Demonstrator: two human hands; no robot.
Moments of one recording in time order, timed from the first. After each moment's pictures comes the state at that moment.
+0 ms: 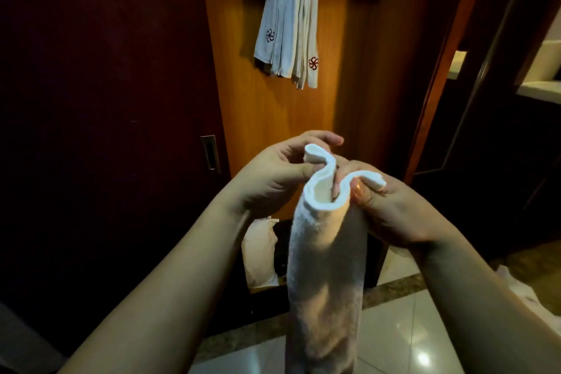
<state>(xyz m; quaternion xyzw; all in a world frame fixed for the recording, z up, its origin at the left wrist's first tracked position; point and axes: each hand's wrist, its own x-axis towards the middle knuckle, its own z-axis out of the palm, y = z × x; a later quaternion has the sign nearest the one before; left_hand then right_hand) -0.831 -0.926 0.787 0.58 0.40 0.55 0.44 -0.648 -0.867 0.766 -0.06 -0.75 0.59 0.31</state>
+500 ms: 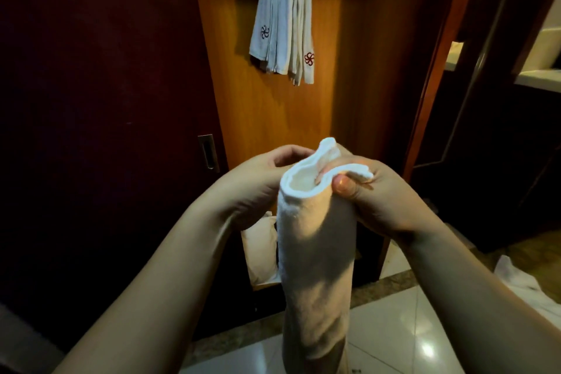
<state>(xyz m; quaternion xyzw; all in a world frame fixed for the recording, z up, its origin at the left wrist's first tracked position) -0.830 -0.943 0.790 0.54 0.55 0.49 0.41 -0.661 -0.869 0.765 -0.06 -0.73 0.58 0.35</state>
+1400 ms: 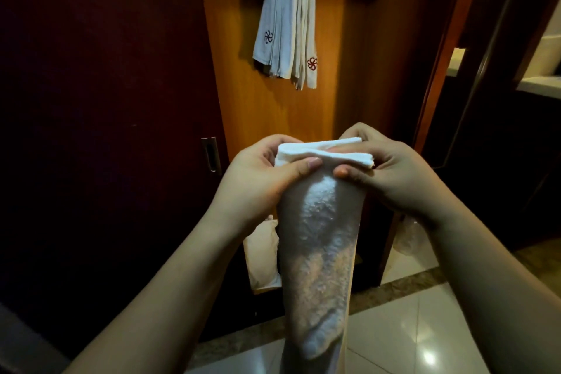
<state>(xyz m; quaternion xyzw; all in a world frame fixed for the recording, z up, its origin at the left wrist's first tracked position) -0.823 -0.958 0.788 0.53 0.53 0.61 0.27 -0.647 -0.853 0.793 -0.12 -0.84 0.39 0.34</state>
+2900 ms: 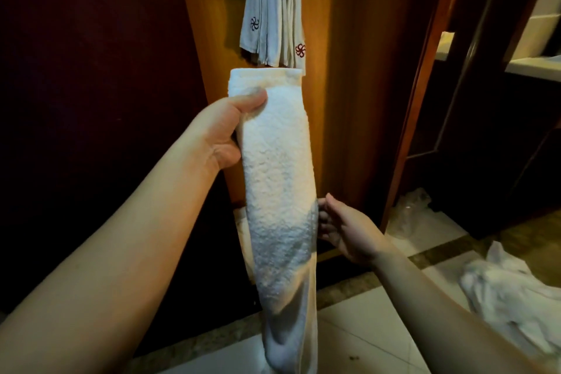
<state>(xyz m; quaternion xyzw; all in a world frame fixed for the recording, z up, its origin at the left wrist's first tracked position) -0.857 -0.910 0.828 0.30 0.52 0.65 0.48 -0.677 -0.833 0.646 -0.27 -0.52 0.76 0.27</state>
